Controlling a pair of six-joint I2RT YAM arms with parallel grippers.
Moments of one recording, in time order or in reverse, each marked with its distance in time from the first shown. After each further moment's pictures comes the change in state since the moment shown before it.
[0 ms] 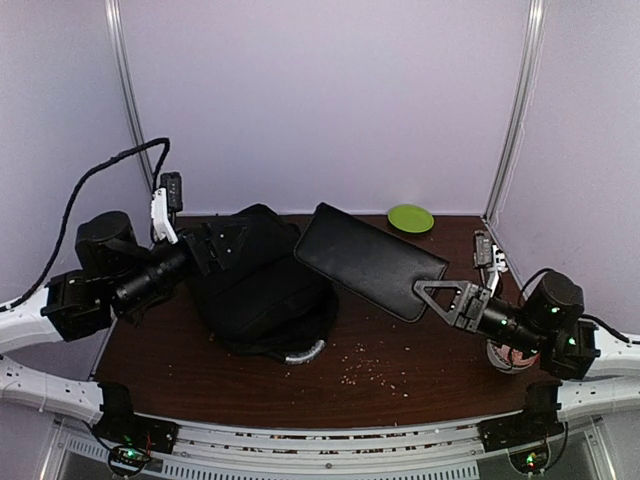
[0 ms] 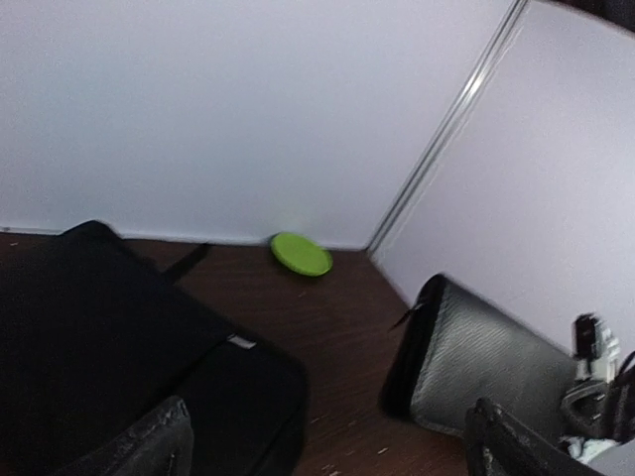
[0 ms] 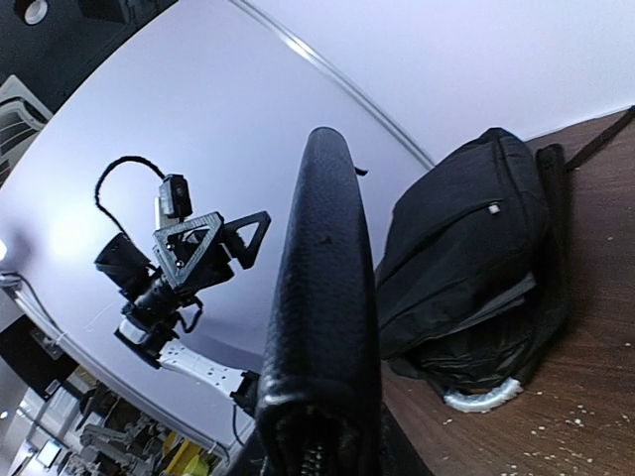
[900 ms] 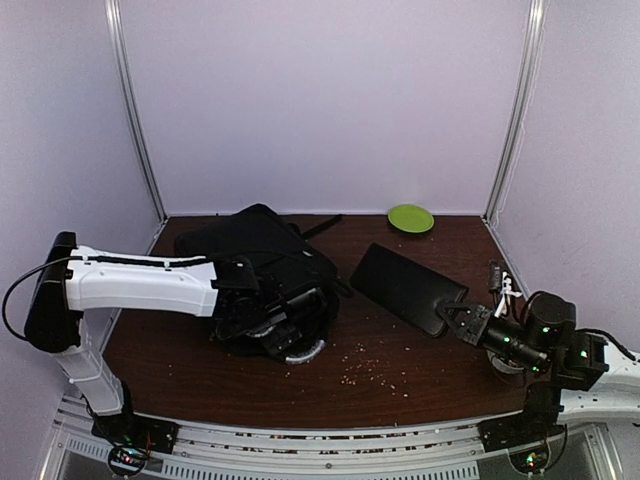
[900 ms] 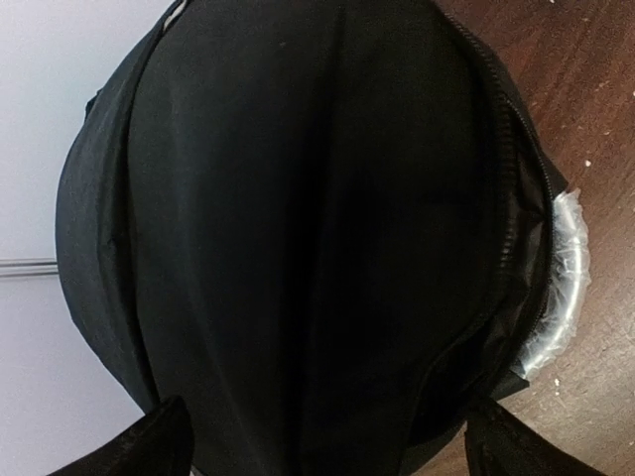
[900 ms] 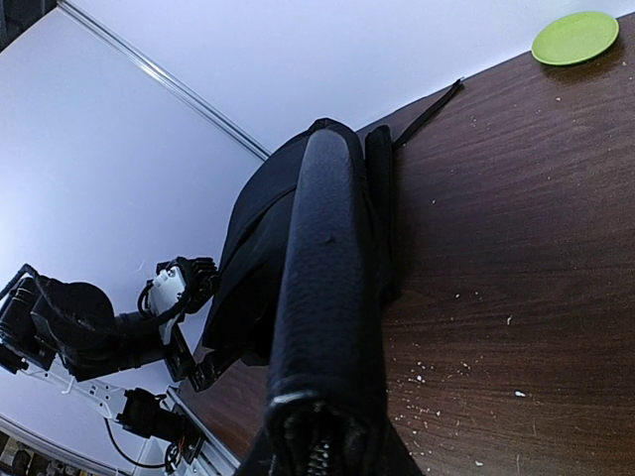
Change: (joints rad) left arm -0.092 0.829 0.469 -0.896 -0.283 0.389; right arm -0.034 -0.215 -0.101 -0.400 0.271 0.028
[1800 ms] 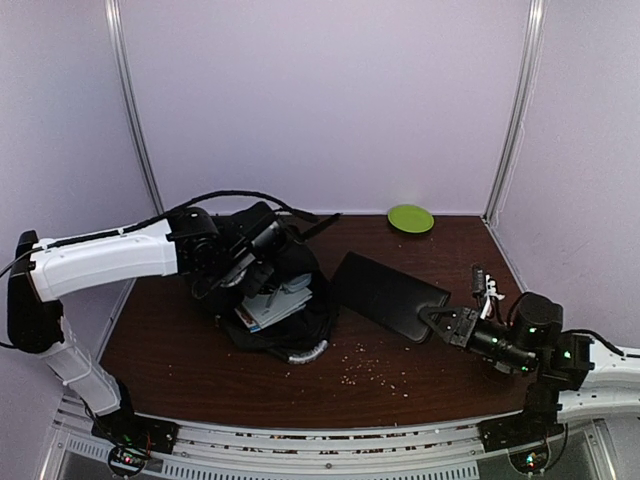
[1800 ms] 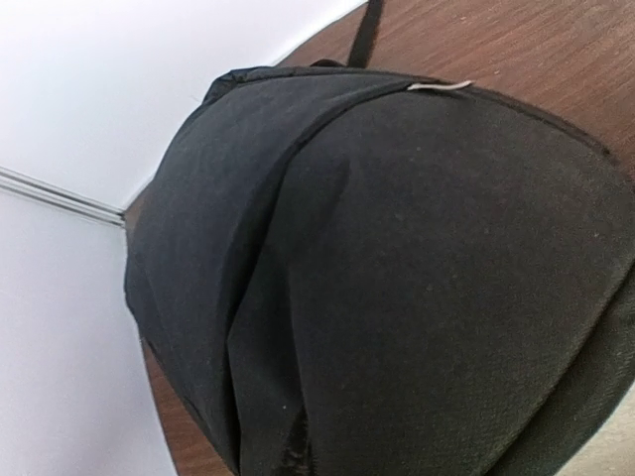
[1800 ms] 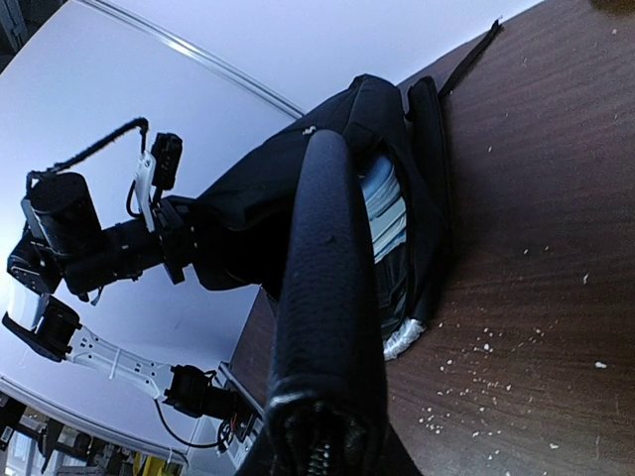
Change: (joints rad) left arm 0.165 -0.127 0.094 -0.013 -0.025 -0.074; right arm -0.004 0.128 -0.041 0.198 -0.141 0.104
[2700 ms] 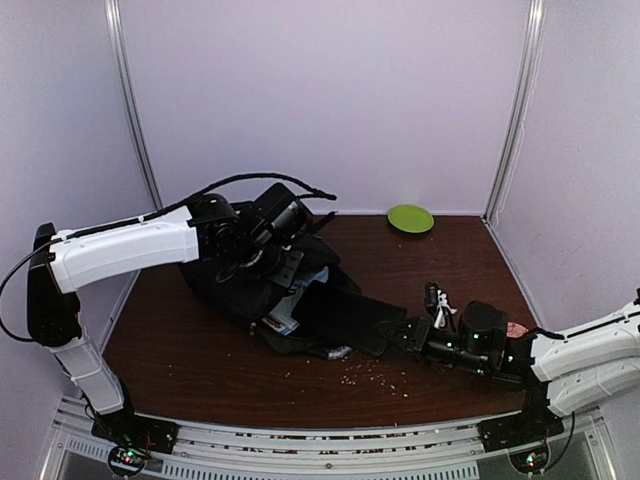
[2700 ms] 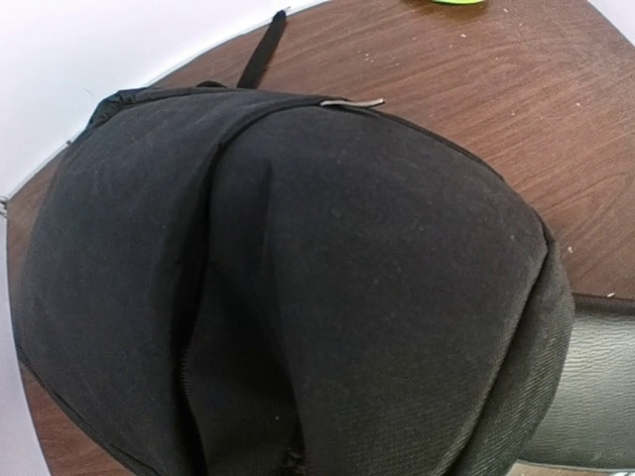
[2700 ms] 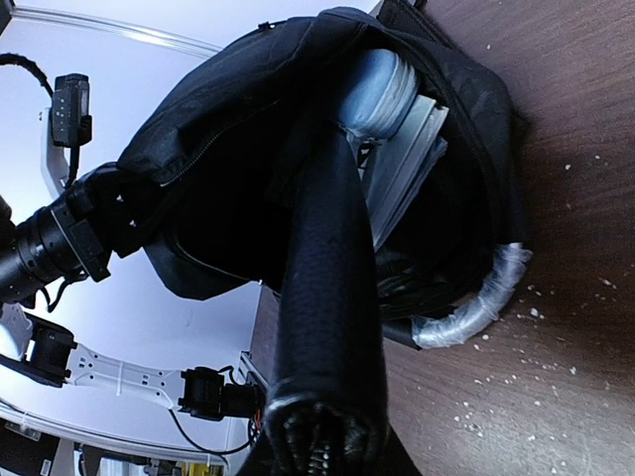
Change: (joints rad) left arm 0.005 0.116 0.163 0.058 0.277 -0.177; right arm -0.001 0.549 -0.035 0.512 -0.101 0.224
